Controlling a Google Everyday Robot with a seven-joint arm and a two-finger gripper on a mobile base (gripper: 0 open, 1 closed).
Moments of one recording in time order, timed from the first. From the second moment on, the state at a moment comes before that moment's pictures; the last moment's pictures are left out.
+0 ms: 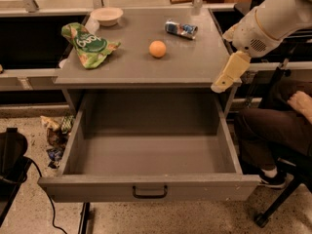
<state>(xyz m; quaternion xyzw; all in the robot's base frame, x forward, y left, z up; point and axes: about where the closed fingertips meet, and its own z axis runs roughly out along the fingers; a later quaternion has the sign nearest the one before) 0.593 -0.172 0.929 -0.58 0.76 0.04 0.29</state>
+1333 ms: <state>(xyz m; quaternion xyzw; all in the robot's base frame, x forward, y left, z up) 0.726 -0.126 0.909 -0.55 0.71 0.16 0.41</state>
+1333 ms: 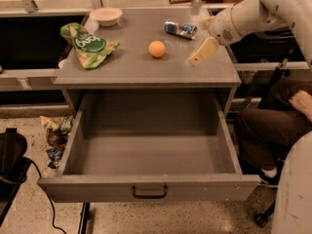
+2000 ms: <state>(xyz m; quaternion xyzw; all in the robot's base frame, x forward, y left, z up) 0.744 -0.117 0.904 -0.53 0.72 0.16 0.42</state>
